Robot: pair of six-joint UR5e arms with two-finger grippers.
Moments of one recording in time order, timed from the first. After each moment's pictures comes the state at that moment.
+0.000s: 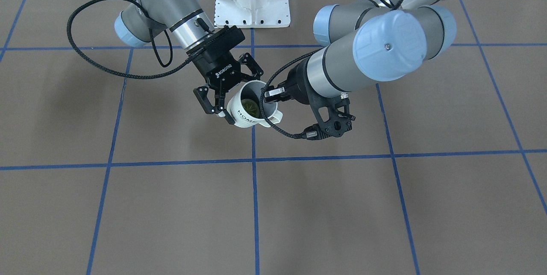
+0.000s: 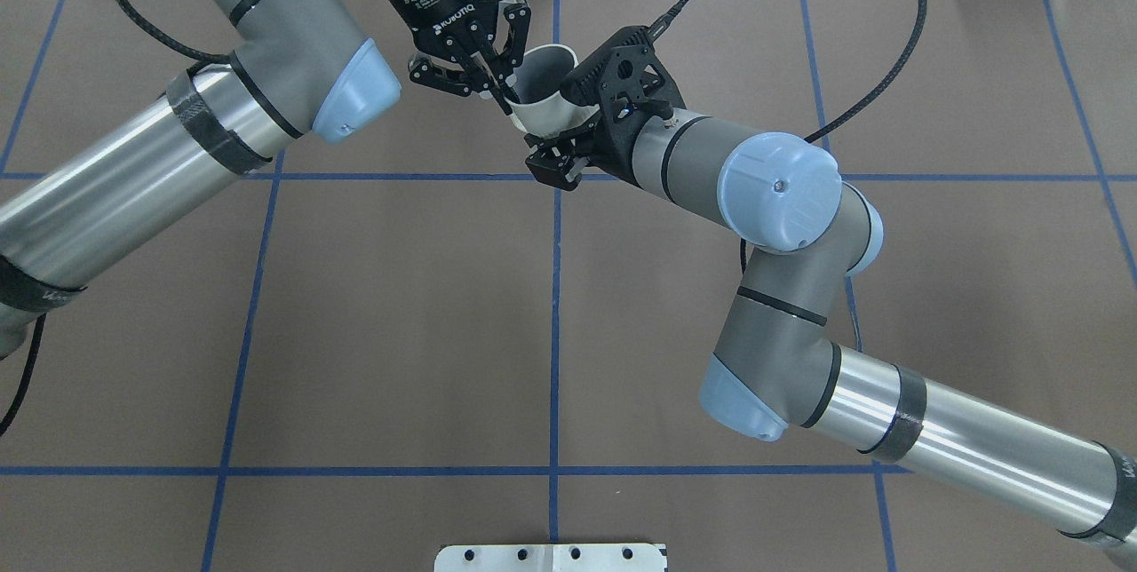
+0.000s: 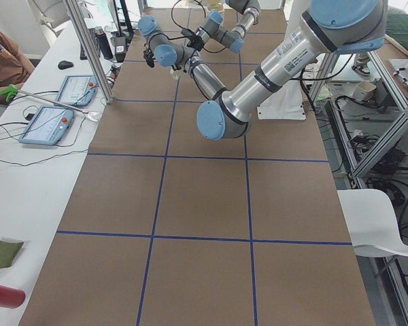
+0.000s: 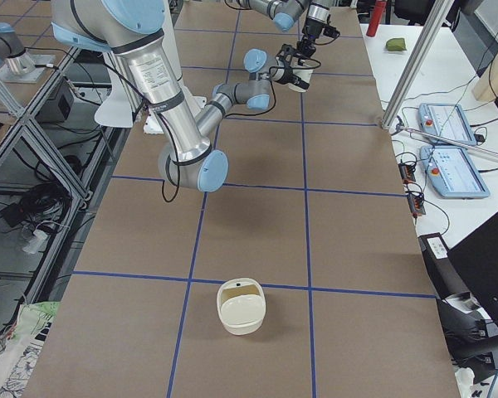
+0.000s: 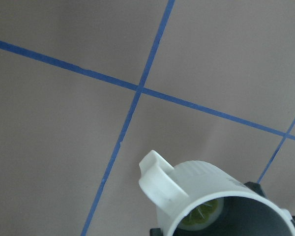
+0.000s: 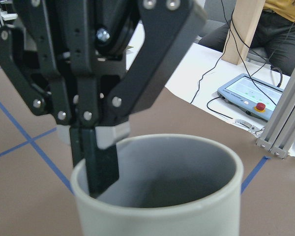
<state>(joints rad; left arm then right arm) -0.91 -2.50 -1.38 -1.72 -2.64 -1.40 0.55 -0.96 1.65 -0.77 1.45 0.49</state>
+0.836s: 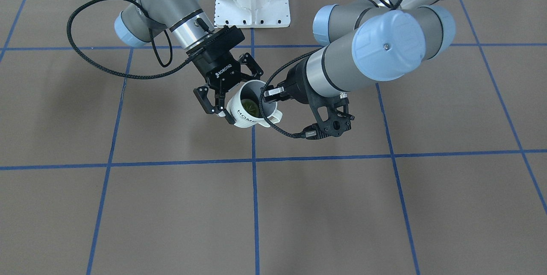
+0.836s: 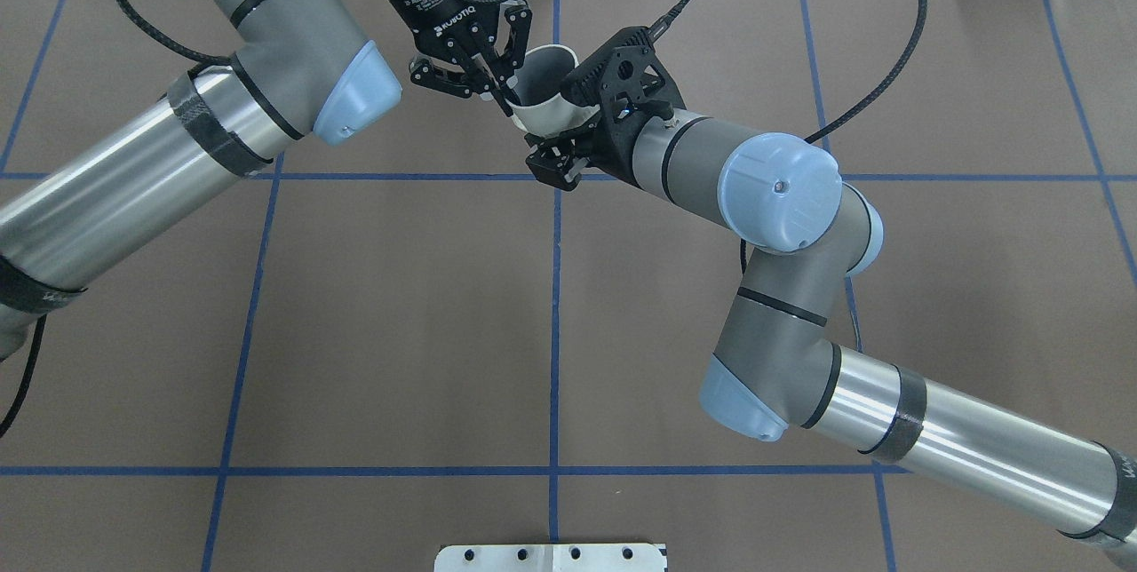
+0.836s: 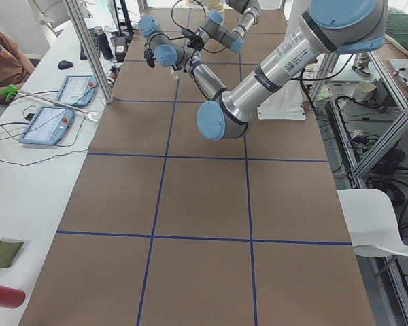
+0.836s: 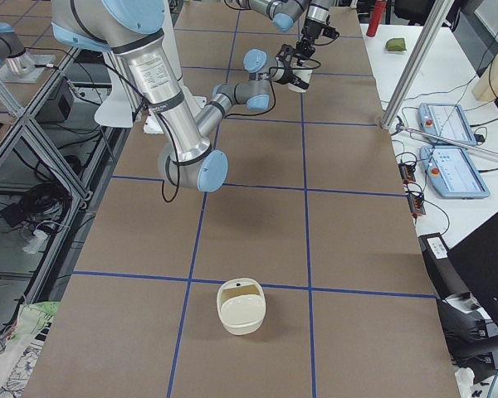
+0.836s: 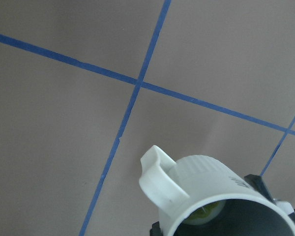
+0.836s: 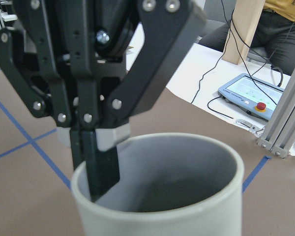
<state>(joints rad) -0.91 -2.50 -1.38 -1.72 -2.64 -1.40 0.55 -0.96 1.65 -0.76 1.45 0.50</state>
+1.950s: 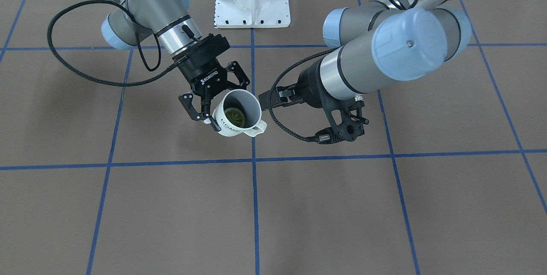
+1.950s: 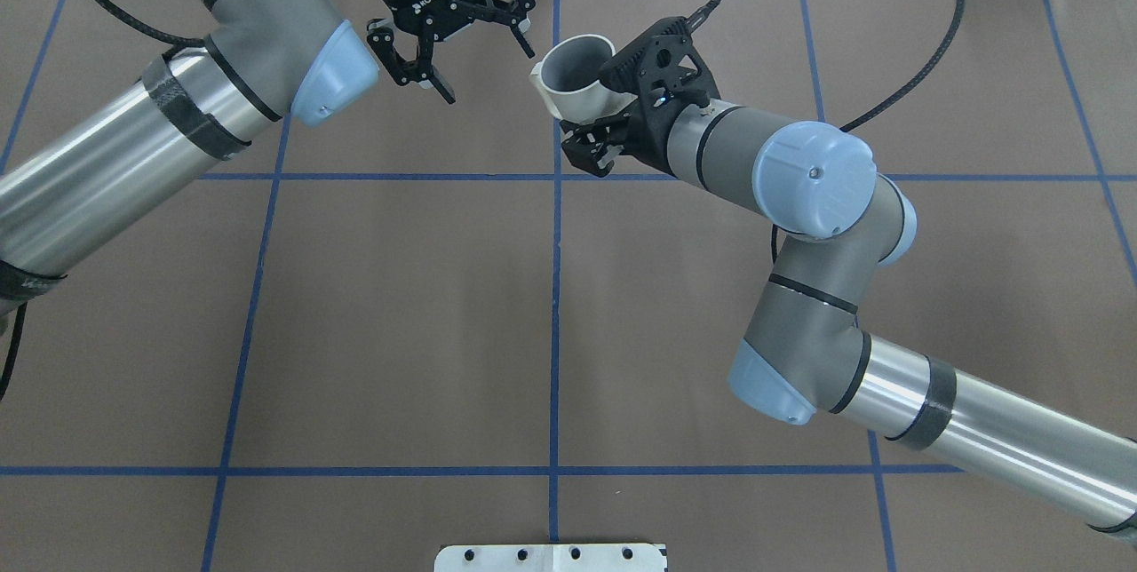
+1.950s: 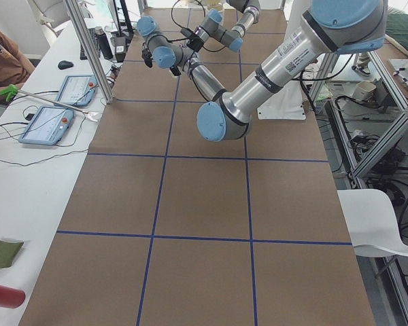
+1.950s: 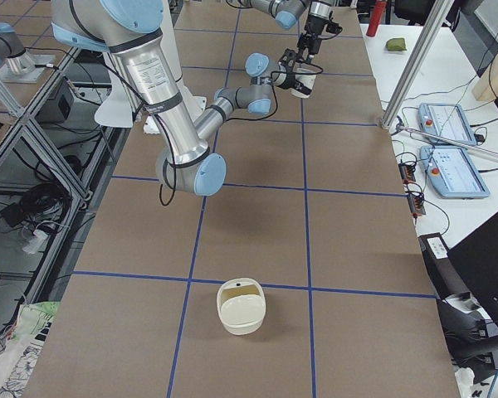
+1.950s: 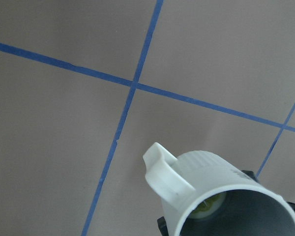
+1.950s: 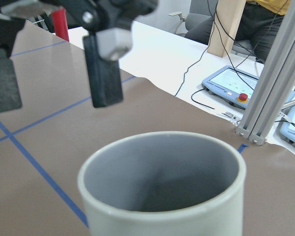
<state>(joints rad) -0.95 -2.49 -1.38 -1.77 -2.63 -1.39 0.60 -1.02 1.66 -0.76 1.46 0.52</state>
